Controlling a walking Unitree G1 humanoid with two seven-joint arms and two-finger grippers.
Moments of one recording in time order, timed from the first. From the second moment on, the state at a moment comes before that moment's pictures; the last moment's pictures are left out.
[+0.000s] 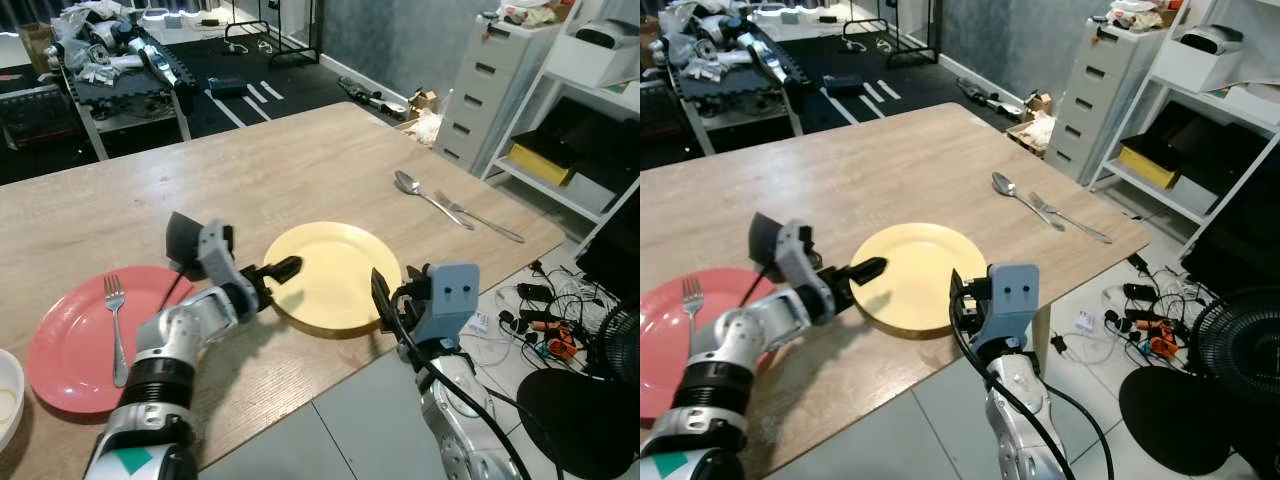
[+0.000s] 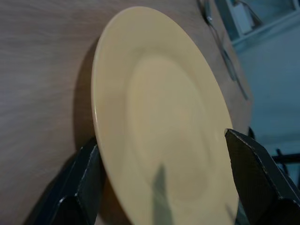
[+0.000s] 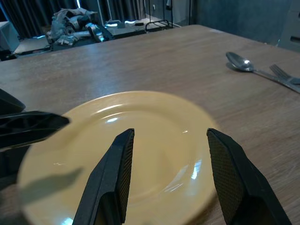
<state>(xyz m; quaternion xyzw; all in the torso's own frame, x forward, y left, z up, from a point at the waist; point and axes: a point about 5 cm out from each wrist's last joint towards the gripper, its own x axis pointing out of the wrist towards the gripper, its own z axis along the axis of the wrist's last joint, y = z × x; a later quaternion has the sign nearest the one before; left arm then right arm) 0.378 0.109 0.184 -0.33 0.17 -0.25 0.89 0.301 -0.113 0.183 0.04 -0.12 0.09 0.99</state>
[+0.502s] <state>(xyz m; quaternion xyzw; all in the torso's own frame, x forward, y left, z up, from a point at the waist) 0.378 0.093 0.178 -0.34 0.19 -0.27 0.88 0.301 -0.114 0.184 0.04 -0.12 0.08 0.99</state>
